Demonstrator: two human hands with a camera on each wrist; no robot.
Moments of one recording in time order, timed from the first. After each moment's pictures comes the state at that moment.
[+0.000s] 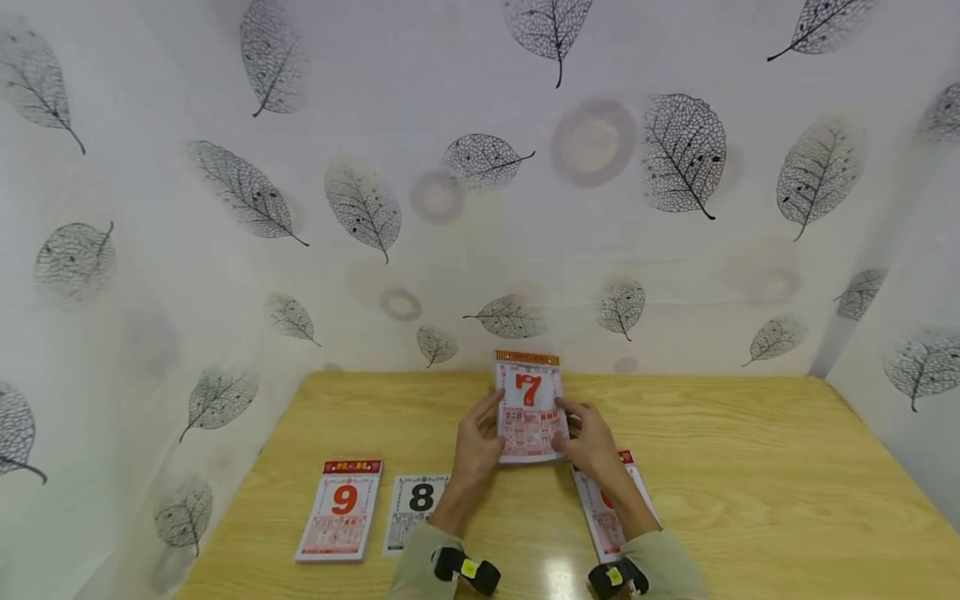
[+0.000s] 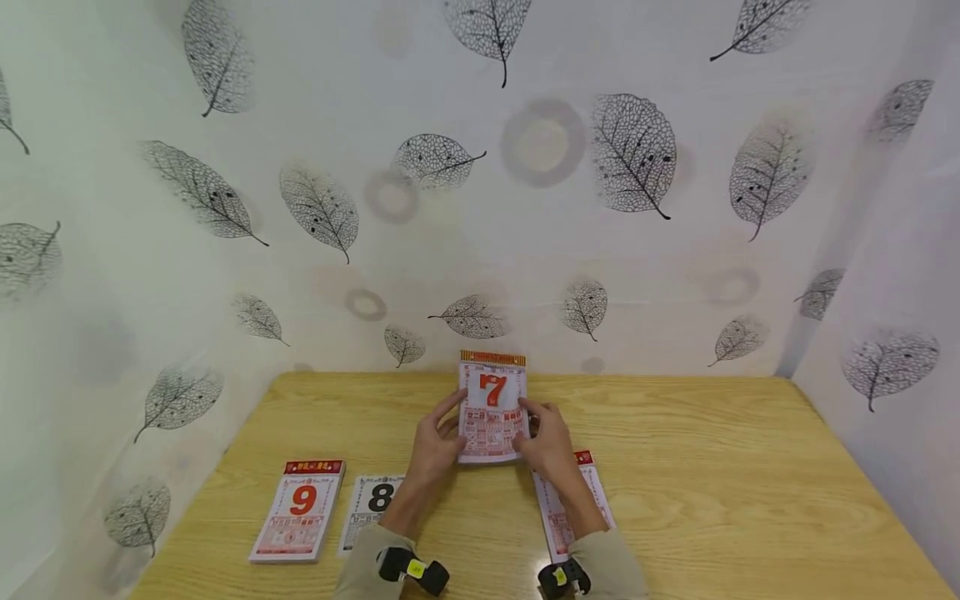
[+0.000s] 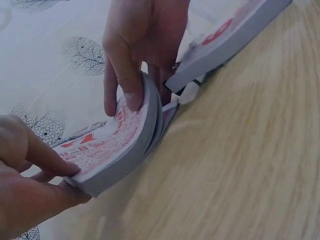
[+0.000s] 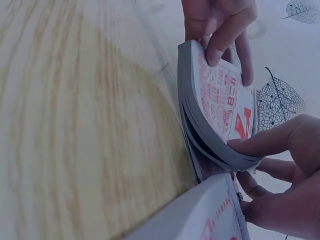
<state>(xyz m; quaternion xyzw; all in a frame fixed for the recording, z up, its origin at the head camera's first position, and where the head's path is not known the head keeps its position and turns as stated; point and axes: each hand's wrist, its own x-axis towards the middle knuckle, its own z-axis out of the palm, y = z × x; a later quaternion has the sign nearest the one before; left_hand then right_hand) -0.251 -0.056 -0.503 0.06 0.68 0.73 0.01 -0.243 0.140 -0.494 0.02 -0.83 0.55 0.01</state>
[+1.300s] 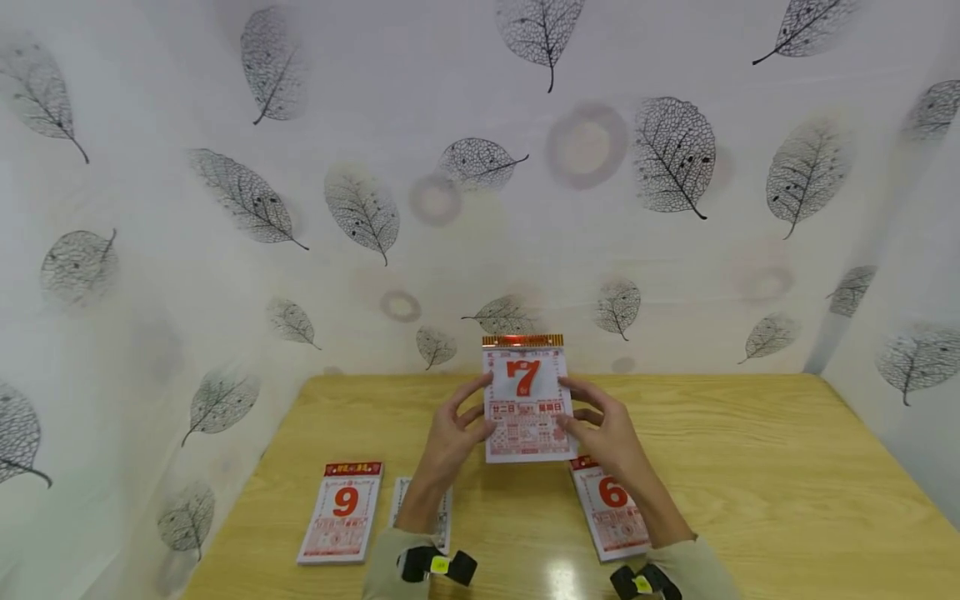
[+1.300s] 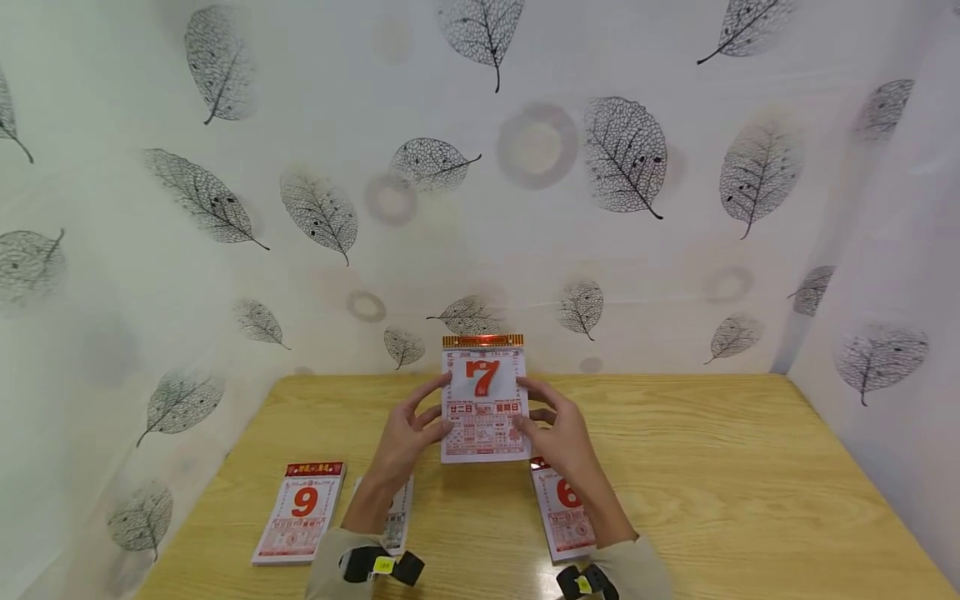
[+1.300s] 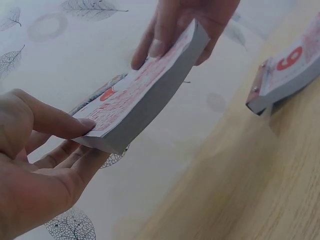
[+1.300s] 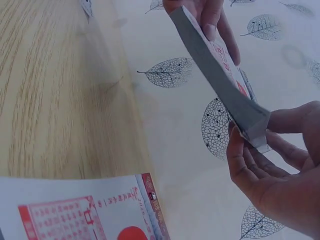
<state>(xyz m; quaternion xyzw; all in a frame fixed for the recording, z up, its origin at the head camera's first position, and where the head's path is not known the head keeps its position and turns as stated) -0.239 -0.092 -0.458 0.17 0.62 0.76 0.05 -0.218 0.160 -0.453 0.11 -0.75 0.65 0.04</state>
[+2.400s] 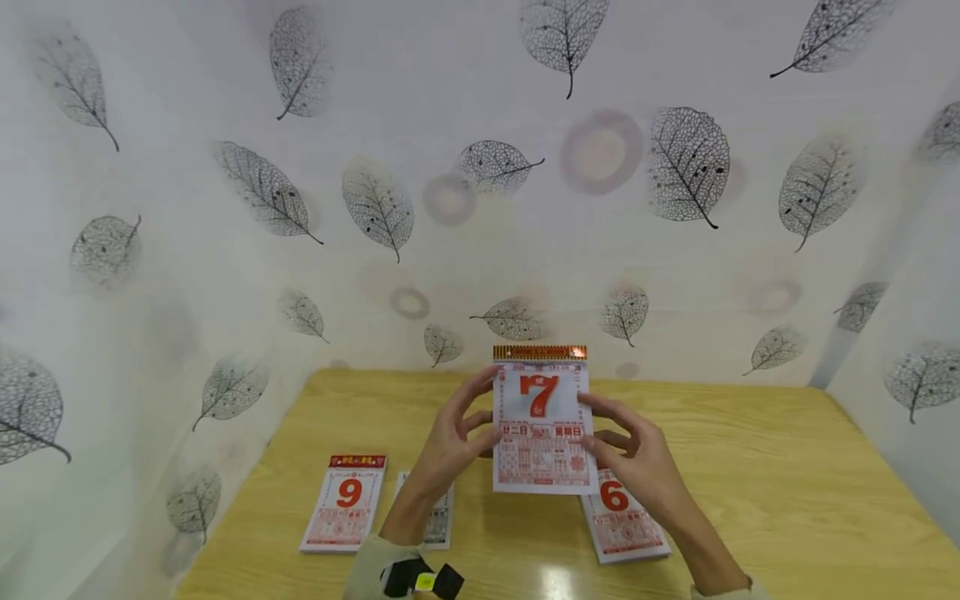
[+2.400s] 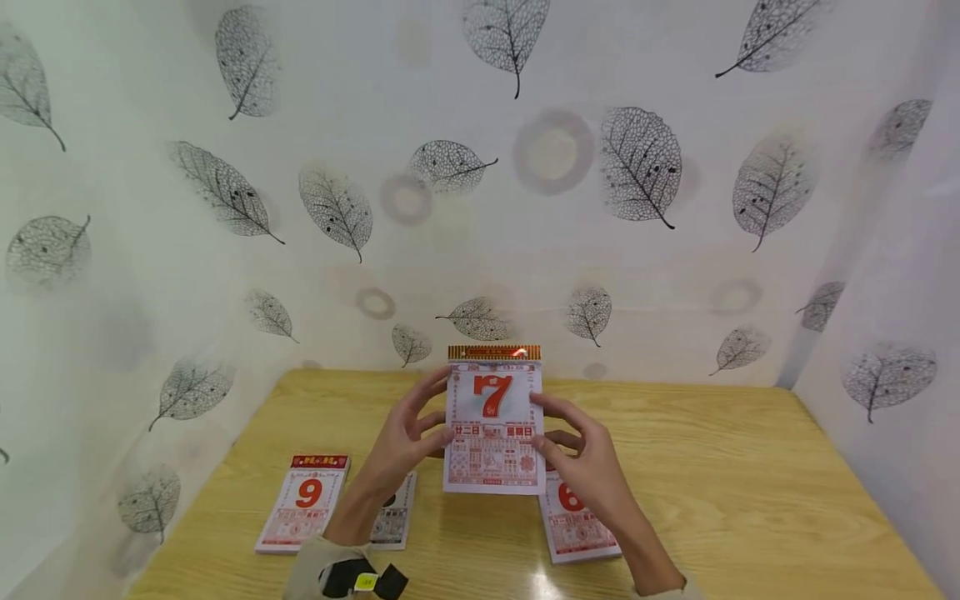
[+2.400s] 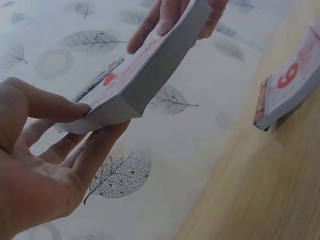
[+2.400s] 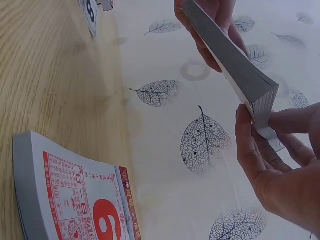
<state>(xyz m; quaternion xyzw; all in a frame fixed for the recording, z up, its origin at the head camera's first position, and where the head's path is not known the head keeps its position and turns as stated) -0.213 -0.103 -0.428 0.27 0.62 0.73 0.06 -0.175 0.176 -0.427 0.17 -0.73 0.66 0.04</state>
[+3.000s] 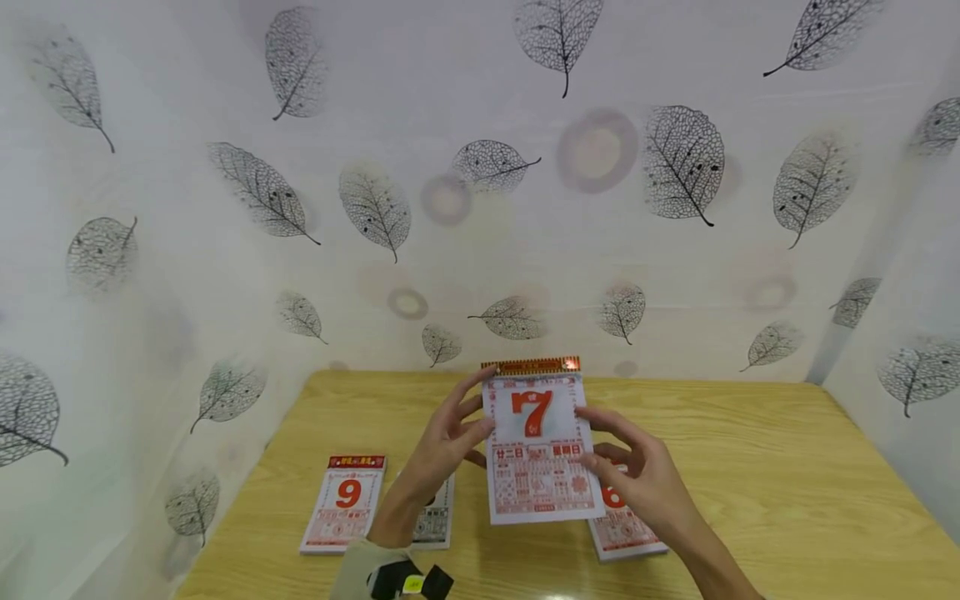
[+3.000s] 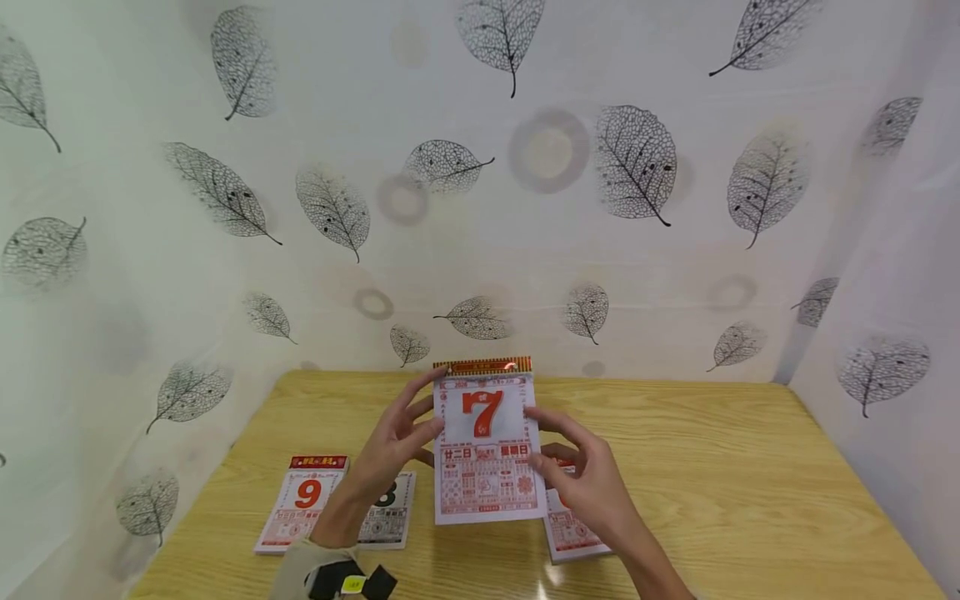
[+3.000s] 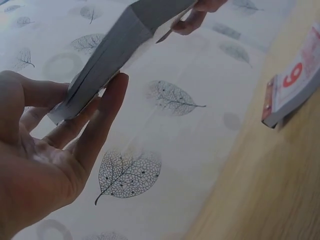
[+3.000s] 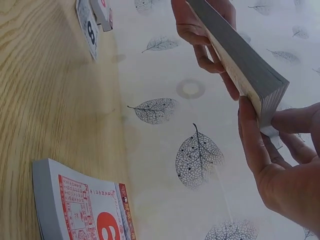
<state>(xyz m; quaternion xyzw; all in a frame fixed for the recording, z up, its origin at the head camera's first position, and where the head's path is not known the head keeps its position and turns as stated) -0.207 -0.115 -0.421 0.32 0.62 0.71 0.09 -0.151 0.176 -0.426 0.24 -0.69 0.68 0.04</state>
